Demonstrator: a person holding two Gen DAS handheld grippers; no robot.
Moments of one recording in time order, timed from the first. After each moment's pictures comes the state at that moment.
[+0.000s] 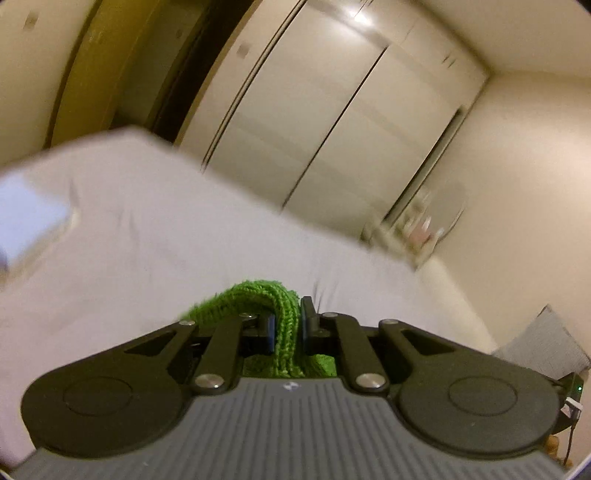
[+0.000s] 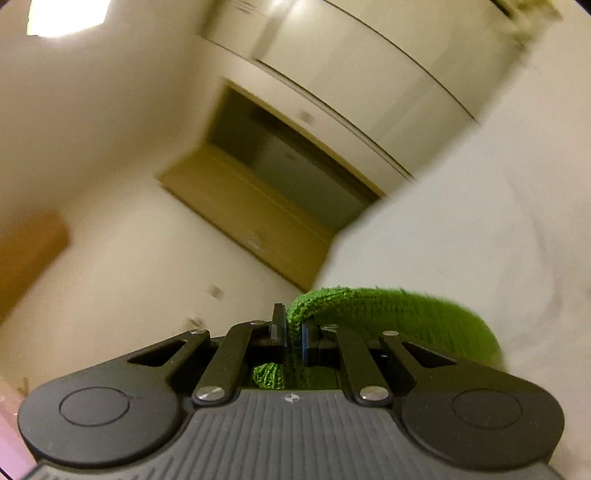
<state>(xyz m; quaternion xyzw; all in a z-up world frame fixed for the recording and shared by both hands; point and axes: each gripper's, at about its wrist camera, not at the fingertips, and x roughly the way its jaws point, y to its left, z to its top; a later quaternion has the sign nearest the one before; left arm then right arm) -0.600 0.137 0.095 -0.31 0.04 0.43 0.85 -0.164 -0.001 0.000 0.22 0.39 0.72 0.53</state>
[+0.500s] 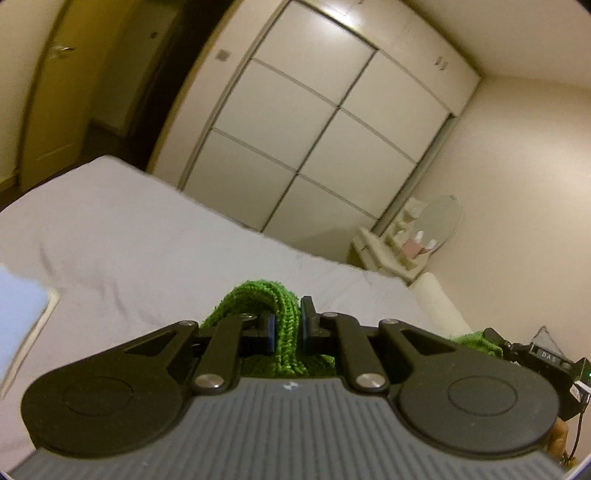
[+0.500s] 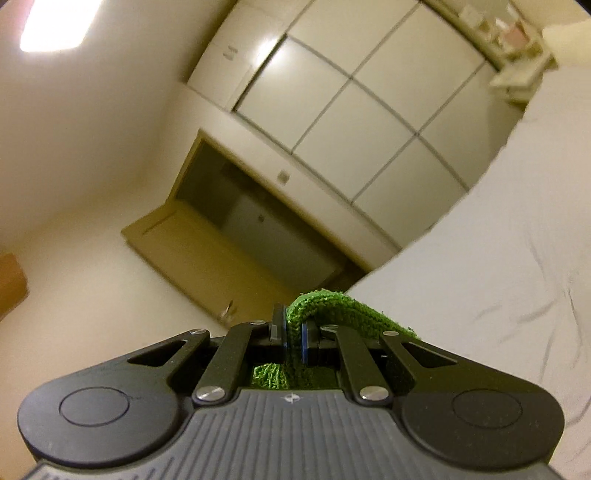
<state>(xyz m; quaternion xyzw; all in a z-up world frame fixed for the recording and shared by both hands) -0.601 0.358 0.169 -0.31 0.06 0.39 0.86 -0.191 0.196 0.090 0.25 0.35 0.65 0.62</state>
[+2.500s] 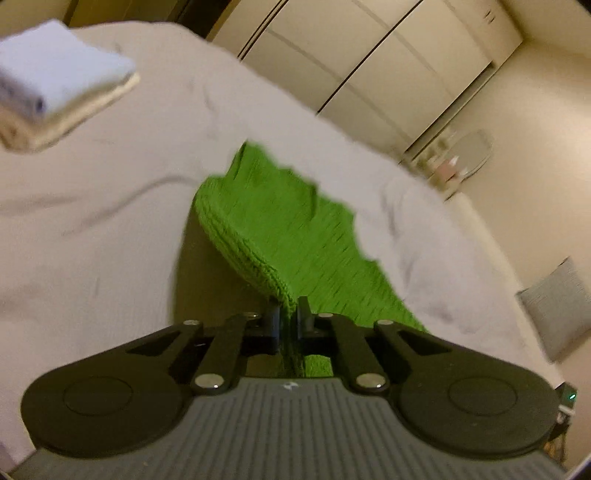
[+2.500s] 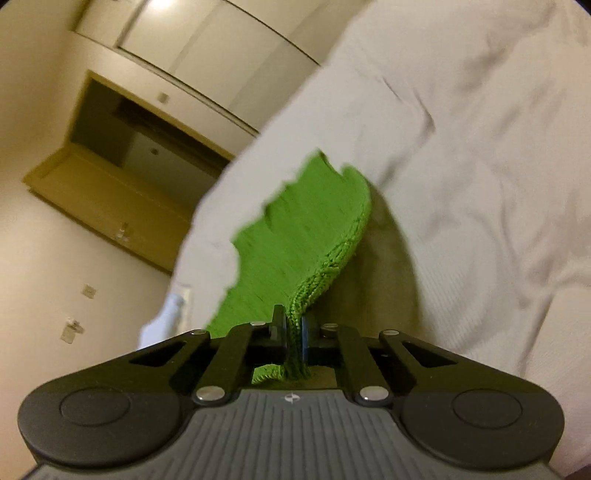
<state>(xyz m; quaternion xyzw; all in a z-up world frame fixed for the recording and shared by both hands) -0.710 0.216 -0.170 -0.41 0.14 0.37 0.82 -0.298 0.028 -0.262 0.15 0.49 0.56 0.65</state>
